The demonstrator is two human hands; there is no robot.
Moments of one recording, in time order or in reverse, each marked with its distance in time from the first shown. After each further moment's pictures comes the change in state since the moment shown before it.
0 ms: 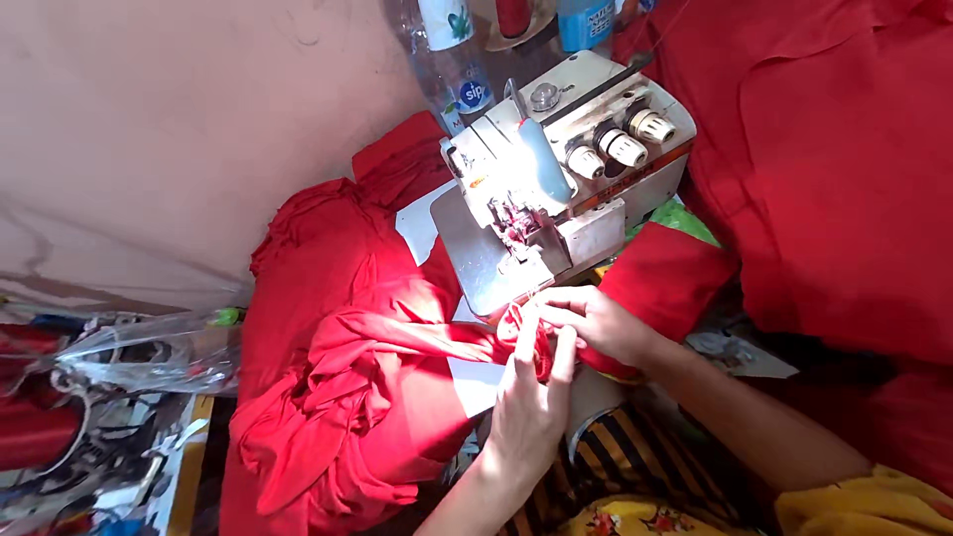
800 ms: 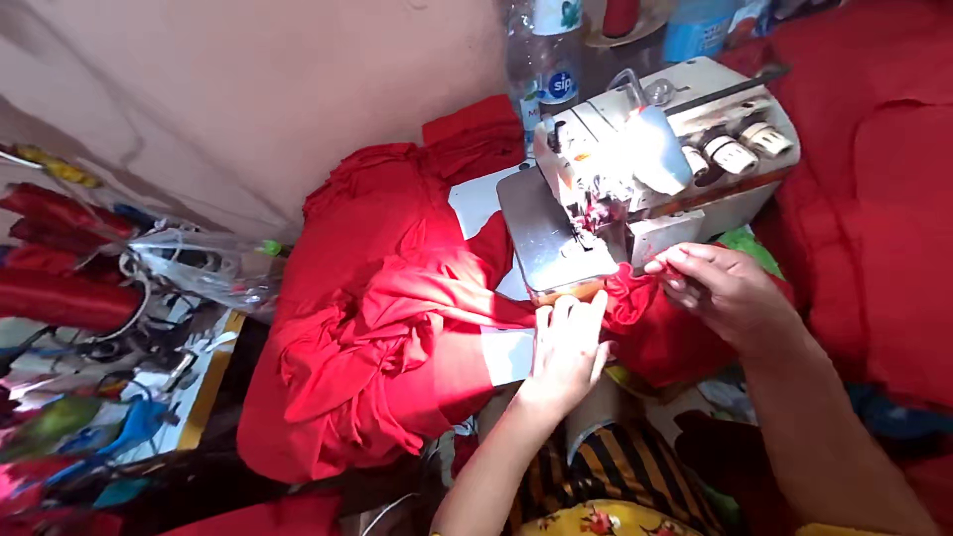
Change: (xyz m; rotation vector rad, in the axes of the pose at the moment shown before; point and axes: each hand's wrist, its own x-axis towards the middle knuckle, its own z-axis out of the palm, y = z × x) left_hand -0.005 -0.021 0.027 -0.090 -0.209 -0.159; right_hand -0.006 -0.019 -0.043 -0.063 0.273 -0.138
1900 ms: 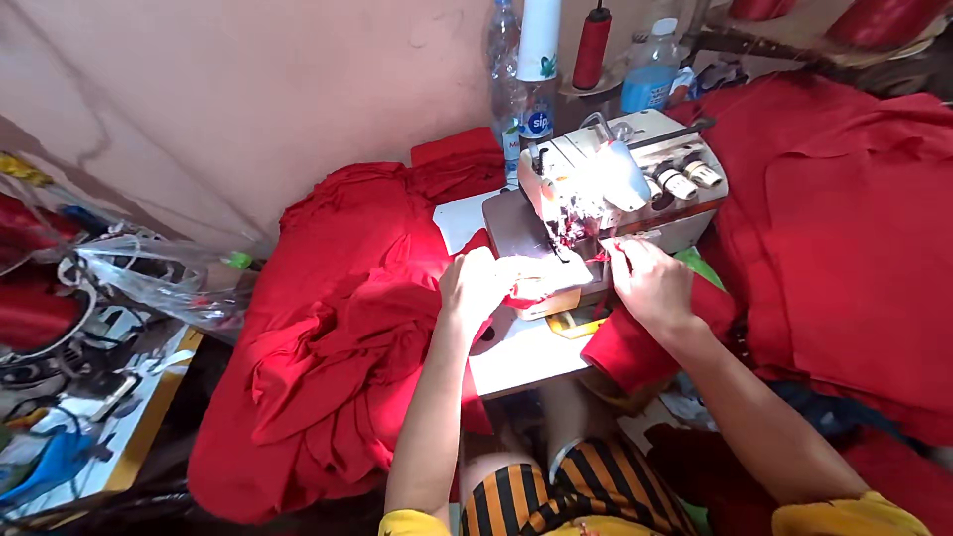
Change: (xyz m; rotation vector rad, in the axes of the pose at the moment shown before) left_hand 0.078 -0.051 -0.103 -0.029 -0.262 -0.675; right_hand 0.024 0.024 0.025 -1.156 0.396 -0.395
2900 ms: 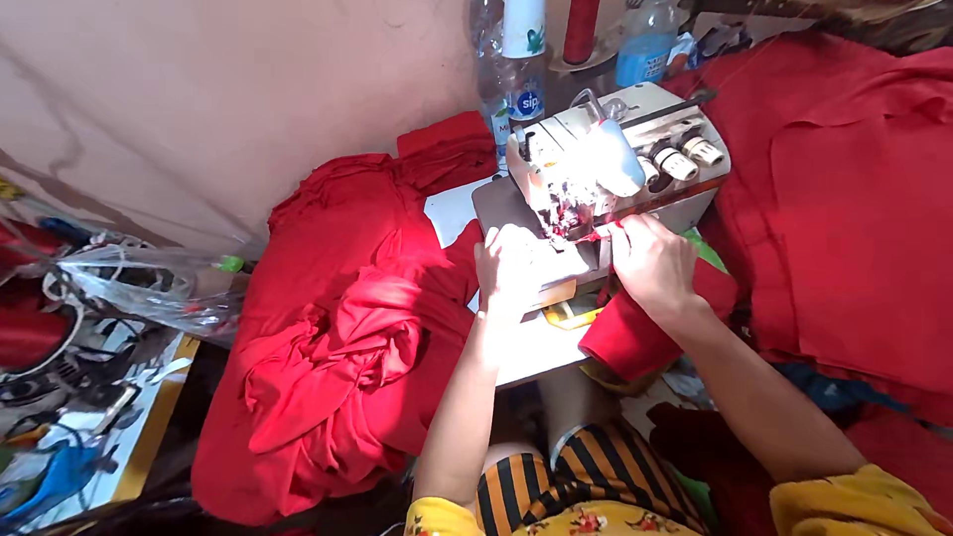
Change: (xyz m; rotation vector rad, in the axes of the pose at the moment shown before) left_hand 0.015 0.008 0.067 0.007 0.382 0.534; right_hand 0.010 -0.003 -0.004 -0.089 -0.009 0.062
